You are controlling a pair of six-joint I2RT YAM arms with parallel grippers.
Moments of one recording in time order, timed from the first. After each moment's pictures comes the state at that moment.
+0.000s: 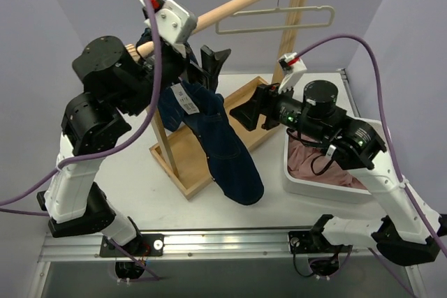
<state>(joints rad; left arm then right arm) -0.97 1.58 2.50 -0.73 -0.21 0.19 0.76 1.15 1.58 -0.63 -0.07 0.48</state>
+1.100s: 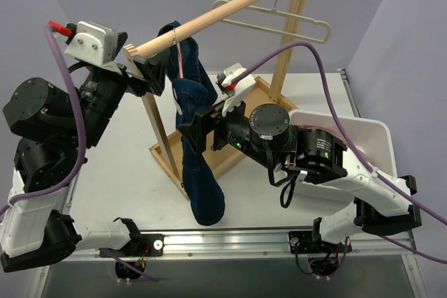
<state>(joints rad) -0.97 1.21 2.08 -0.52 -0.51 0.24 1.34 1.42 1.92 -0.60 0.47 0.28</state>
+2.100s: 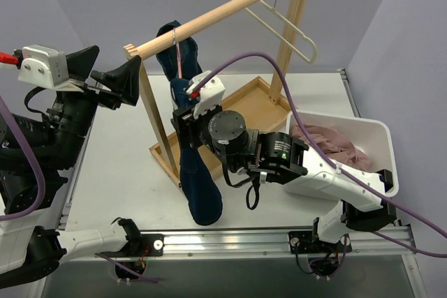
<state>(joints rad) -0.97 1.01 1.86 -0.37 -0.58 0.18 1.35 1.55 1.91 -0.51 0.67 0.20</state>
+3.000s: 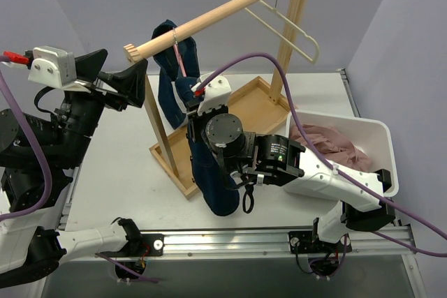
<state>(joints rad) -0.97 1.01 1.82 -0.37 -0.57 0.13 1.36 1.55 1.88 -0.47 0.87 0.19</state>
